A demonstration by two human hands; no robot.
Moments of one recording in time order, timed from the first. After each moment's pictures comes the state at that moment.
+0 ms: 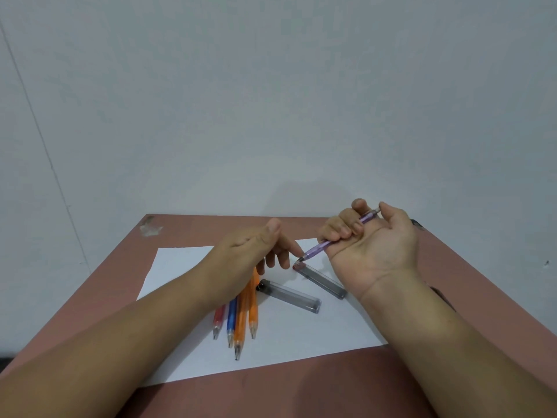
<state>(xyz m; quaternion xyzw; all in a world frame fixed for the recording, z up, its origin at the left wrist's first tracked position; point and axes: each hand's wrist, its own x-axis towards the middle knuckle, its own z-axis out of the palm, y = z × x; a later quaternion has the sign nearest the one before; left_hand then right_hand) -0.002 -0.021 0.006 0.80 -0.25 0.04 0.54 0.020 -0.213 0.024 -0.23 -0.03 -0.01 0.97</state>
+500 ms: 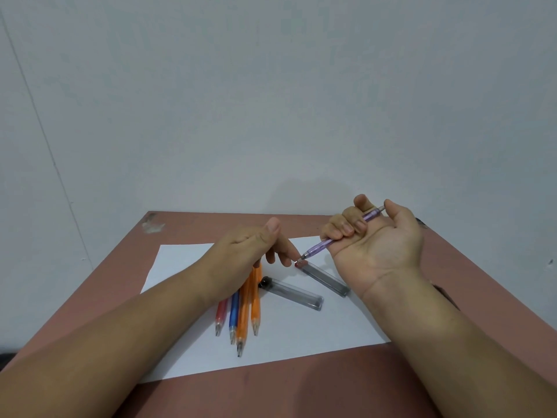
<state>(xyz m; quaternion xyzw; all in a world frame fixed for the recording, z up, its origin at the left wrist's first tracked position) 0.003 -0.016 0.002 0.82 -0.25 0.05 0.52 0.021 -0.212 0.023 -0.24 -0.03 -0.03 0.97</state>
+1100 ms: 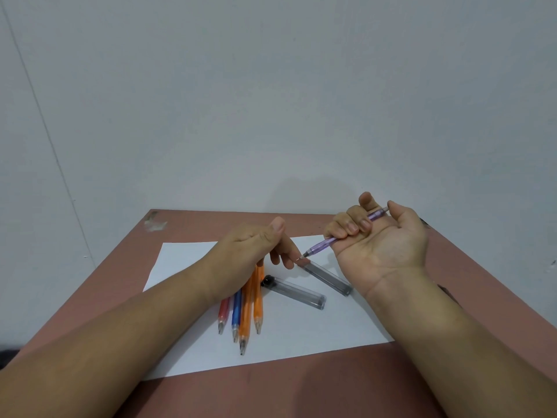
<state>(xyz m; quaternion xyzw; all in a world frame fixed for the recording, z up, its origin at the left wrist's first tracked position) 0.004 -0.017 0.002 0.81 -0.26 0.03 0.52 0.020 -0.213 0.023 -0.23 -0.03 -0.03 0.97</state>
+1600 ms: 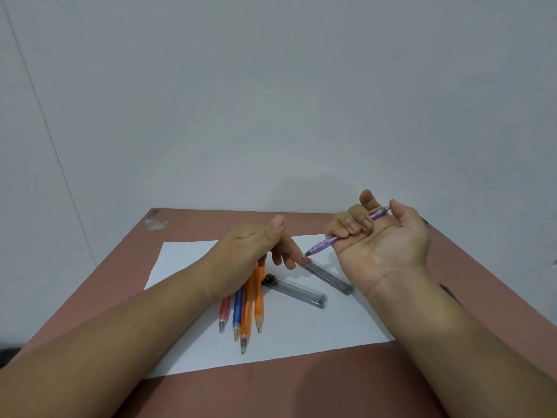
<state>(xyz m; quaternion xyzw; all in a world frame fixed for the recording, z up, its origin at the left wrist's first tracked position) 0.003 -0.018 0.004 0.82 -0.26 0.04 0.52 0.020 -0.213 0.023 -0.22 -0.03 -0.03 0.97</state>
